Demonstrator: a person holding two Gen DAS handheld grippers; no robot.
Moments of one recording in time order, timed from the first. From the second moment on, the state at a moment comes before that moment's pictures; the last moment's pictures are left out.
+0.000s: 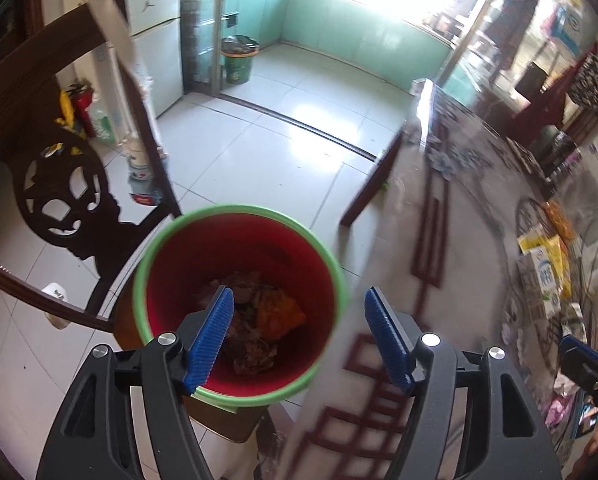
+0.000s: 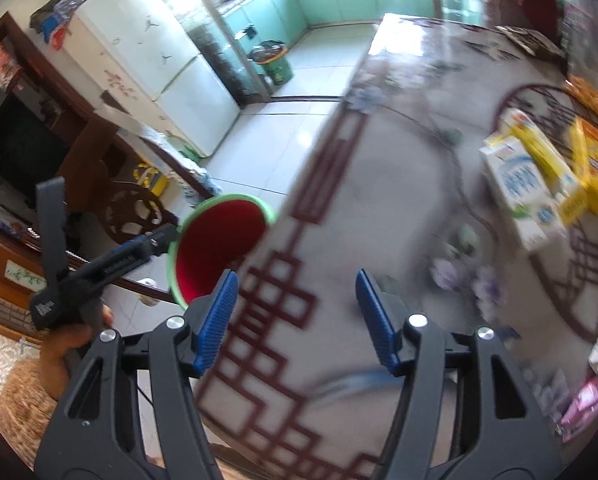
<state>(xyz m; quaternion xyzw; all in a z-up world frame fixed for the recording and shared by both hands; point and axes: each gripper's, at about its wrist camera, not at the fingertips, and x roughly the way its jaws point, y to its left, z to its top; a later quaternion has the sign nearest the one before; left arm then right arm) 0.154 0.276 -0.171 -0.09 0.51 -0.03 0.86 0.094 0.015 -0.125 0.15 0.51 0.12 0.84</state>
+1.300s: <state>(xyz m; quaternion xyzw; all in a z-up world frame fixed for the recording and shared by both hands) -0.001 -0.119 -0.161 0.07 0.52 -0.33 0.78 0.026 -0.353 -0.211 0.28 0.56 0.00 0.78</state>
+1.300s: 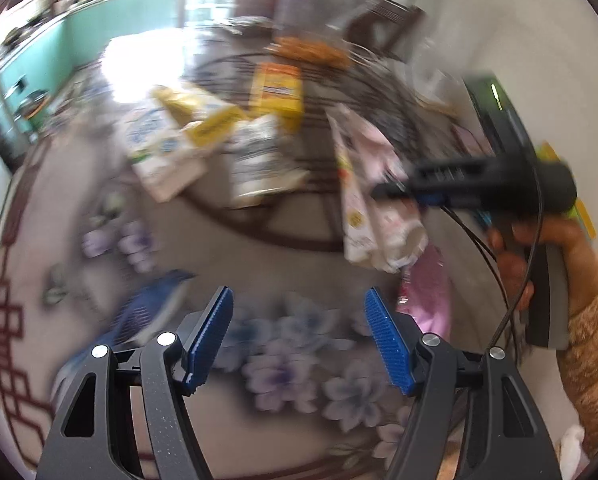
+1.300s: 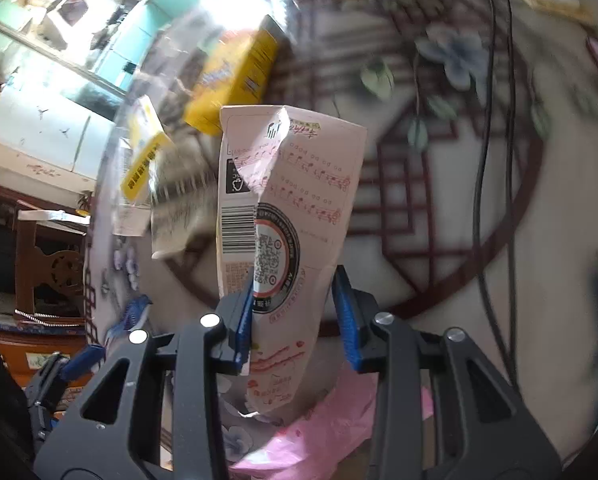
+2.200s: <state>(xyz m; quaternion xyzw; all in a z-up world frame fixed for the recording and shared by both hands) -0.036 -0.224 -0.222 0.08 0.61 -0.44 0.65 -0.038 -0.384 -0.134 0.32 0.46 0.01 0.83</state>
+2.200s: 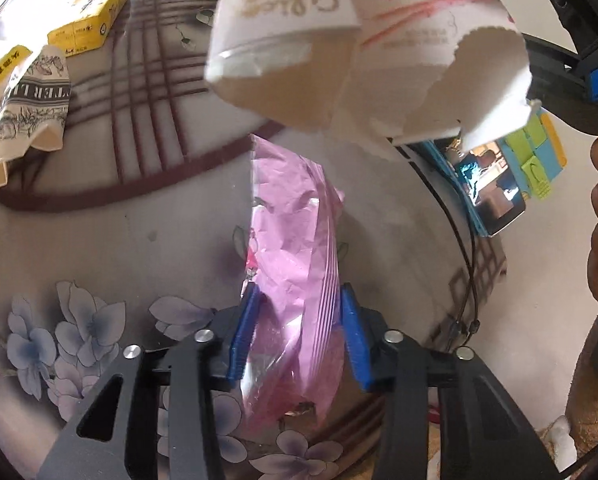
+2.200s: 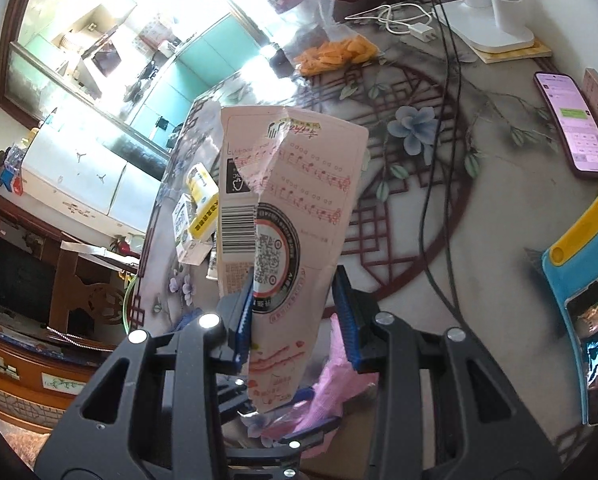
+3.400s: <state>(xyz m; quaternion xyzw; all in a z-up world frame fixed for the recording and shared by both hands) 0.011 -0.025 -0.134 -0.01 0.47 -0.19 0.86 0.023 -0.256 -0.102 0.21 0.46 0.11 0.86</state>
